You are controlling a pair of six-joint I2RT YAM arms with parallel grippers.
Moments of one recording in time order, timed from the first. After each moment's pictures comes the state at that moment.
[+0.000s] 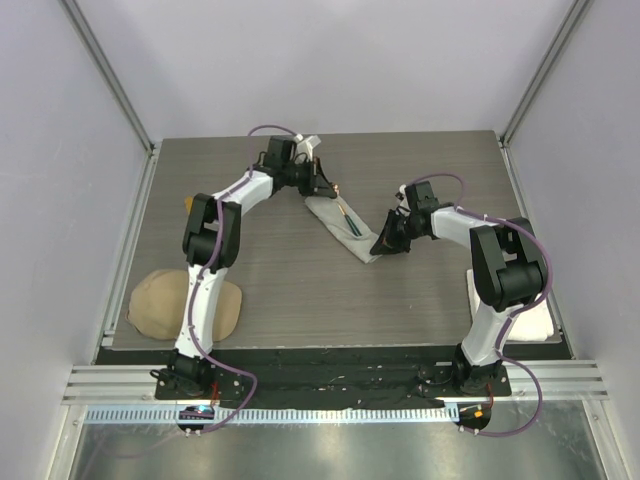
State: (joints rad) left arm -0.34 2.41 1.91 -0.17 0.82 -0.42; right arm 0.23 1.82 1.05 -0.32 -0.48 0.55
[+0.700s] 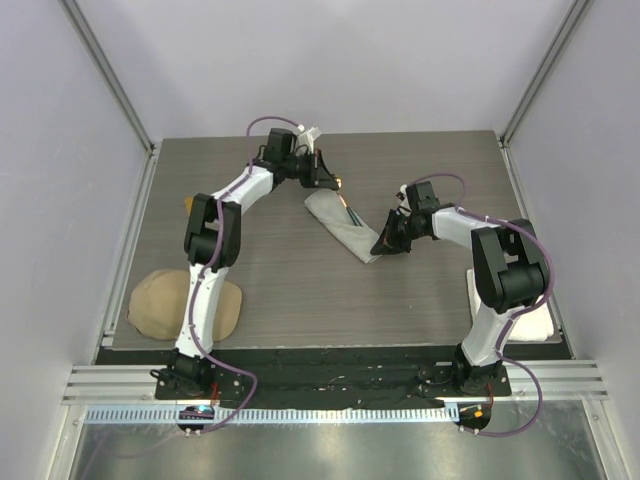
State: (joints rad) left arm -0.34 2.43 2.00 -0.16 0.83 -0.40; right arm 0.23 1.81 1.04 -0.32 -0.47 0.55
